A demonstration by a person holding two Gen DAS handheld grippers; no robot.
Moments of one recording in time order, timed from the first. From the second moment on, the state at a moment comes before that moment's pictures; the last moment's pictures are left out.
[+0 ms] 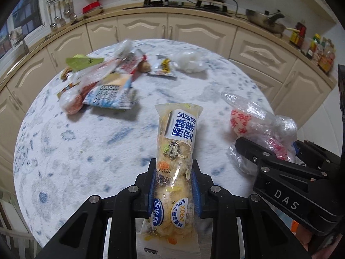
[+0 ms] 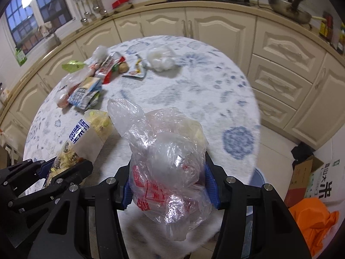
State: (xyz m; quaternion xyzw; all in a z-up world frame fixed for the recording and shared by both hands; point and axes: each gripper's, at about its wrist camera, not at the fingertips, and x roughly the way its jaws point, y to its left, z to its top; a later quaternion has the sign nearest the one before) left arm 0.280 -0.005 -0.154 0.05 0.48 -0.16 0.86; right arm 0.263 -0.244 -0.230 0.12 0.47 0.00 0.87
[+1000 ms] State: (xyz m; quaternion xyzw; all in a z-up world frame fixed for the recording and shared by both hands) left arm 0.287 -0.282 -0.206 0.18 0.49 -0.34 0.78; right arm 0.154 -0.492 -0.297 0.26 0.50 -0.21 0.80
